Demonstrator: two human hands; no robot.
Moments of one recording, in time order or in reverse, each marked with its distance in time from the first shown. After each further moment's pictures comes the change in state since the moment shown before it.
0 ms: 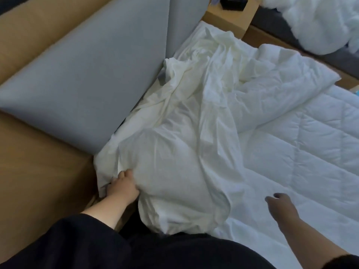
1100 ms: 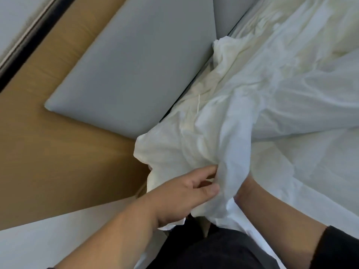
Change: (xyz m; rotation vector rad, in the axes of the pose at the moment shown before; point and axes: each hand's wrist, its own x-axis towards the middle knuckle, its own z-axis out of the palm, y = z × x) left_hand -0.176 0.204 -0.104 -0.879 -0.304 0.253; right_hand -0.021 -0.176 0.066 0.963 -1.559 -0.073
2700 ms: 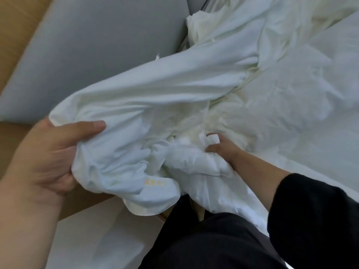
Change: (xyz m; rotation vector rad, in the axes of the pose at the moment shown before) left_hand -0.034 0.036 -0.118 -0.538 0.490 0.129; right_hand 0.081 -0.013 -0.106 -0.896 0.357 -0.044
